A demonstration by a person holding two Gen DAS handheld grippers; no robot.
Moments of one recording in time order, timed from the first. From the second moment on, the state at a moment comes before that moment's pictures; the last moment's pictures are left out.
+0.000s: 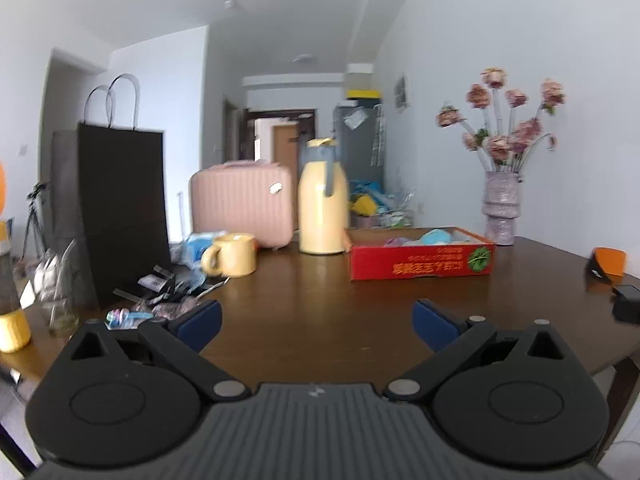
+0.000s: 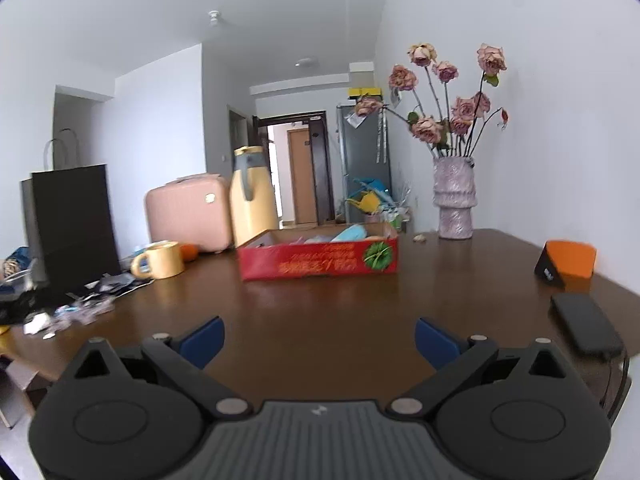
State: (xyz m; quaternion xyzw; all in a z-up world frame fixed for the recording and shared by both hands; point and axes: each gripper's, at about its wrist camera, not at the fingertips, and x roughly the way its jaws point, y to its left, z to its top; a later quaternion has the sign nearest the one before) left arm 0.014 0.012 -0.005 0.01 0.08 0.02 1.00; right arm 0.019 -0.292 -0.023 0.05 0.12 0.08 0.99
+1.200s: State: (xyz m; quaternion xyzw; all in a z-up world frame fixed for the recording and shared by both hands) left arm 0.002 0.003 0.000 0.01 0.06 0.00 1.00; right arm 0.013 -0.271 -0.012 0.01 0.08 0.08 0.99
